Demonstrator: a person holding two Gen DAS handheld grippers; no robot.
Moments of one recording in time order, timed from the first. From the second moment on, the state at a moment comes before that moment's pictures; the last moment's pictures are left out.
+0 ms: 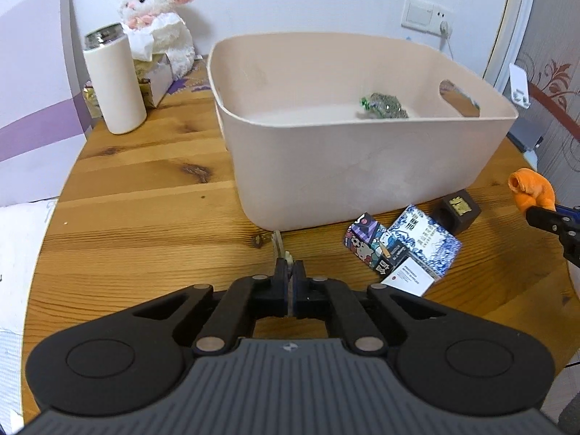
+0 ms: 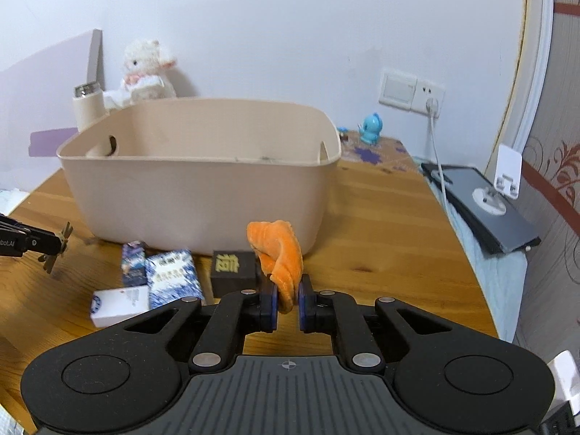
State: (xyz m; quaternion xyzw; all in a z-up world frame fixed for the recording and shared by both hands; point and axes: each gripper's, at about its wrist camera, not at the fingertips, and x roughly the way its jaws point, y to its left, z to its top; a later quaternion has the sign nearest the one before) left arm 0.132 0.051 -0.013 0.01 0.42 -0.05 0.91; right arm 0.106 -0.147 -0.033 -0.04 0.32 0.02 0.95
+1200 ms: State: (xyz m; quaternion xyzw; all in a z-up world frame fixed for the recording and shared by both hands) left arm 0.201 0.007 0.066 0.07 0.30 -0.03 0.95; right arm 0.189 -0.109 0.025 -0.04 0.25 0.03 0.97
